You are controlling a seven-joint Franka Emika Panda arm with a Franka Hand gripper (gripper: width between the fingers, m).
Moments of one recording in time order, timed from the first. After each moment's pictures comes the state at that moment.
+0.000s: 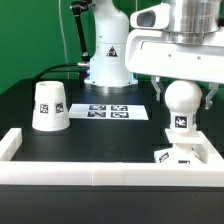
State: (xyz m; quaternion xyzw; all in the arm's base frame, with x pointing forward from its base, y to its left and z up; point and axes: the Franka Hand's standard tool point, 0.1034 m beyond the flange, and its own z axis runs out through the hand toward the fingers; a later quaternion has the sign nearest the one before) arm 0.610 0.094 0.117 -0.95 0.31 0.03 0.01
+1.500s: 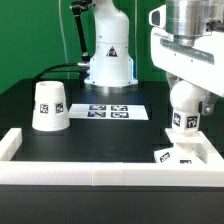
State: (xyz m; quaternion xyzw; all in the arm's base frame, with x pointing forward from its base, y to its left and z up) arm 0.605 0.108 0.115 -0.86 0.51 0.05 0.01
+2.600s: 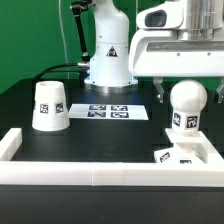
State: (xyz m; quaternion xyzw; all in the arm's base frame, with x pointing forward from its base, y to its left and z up) arm 0.608 0.105 0.119 -1.00 0.02 0.00 0.03
